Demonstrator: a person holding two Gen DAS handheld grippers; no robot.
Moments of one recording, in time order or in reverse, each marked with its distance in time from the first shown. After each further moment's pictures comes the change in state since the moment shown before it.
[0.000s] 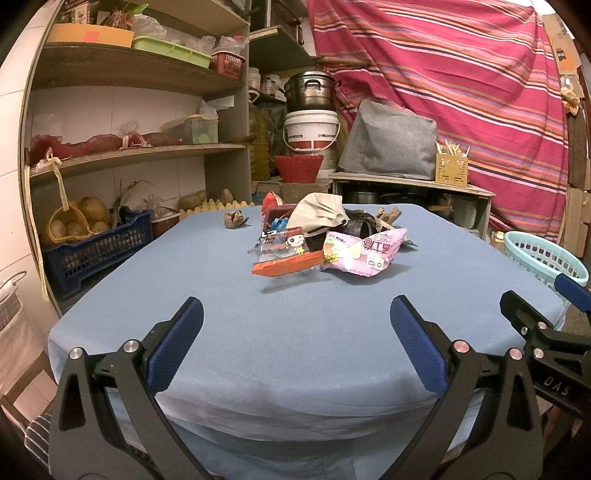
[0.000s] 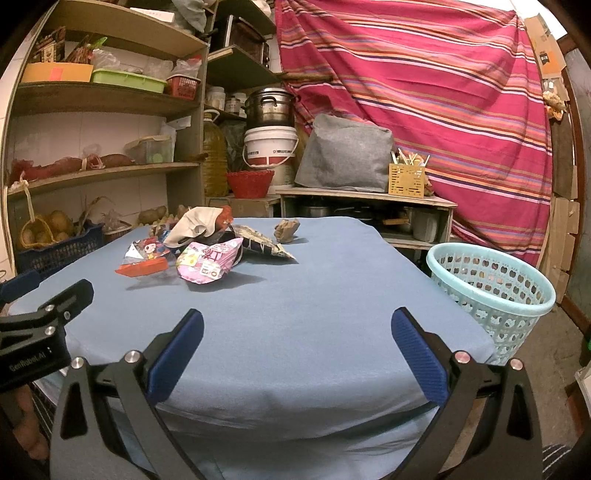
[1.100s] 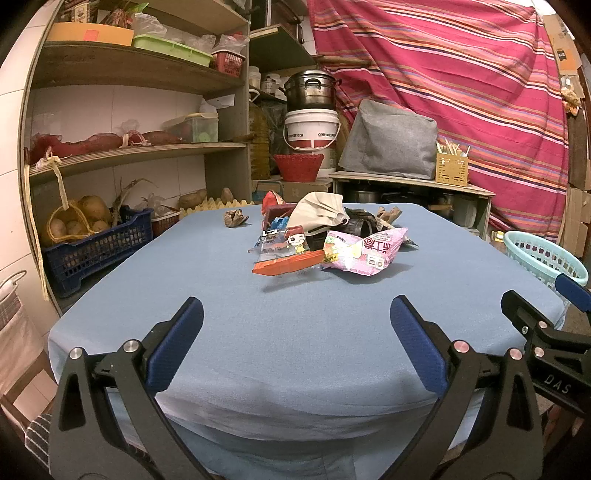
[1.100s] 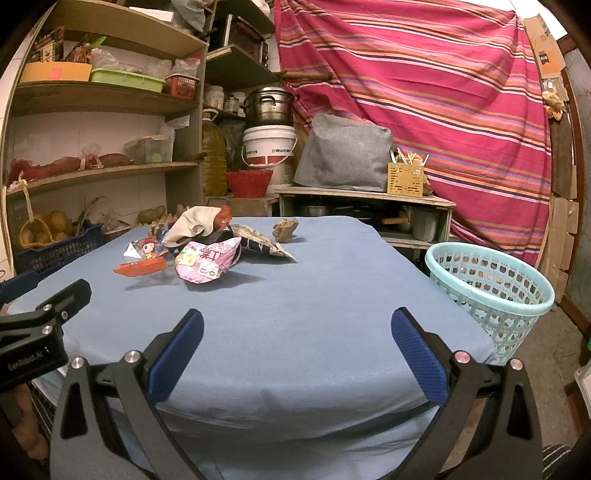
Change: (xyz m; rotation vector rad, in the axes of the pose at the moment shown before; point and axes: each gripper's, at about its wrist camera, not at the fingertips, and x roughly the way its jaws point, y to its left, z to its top) left arm -0.002 -0.002 0.000 0.000 0.000 -0.005; right arm 0.001 -0.001 -0.001 -0.003 0.001 -0.001
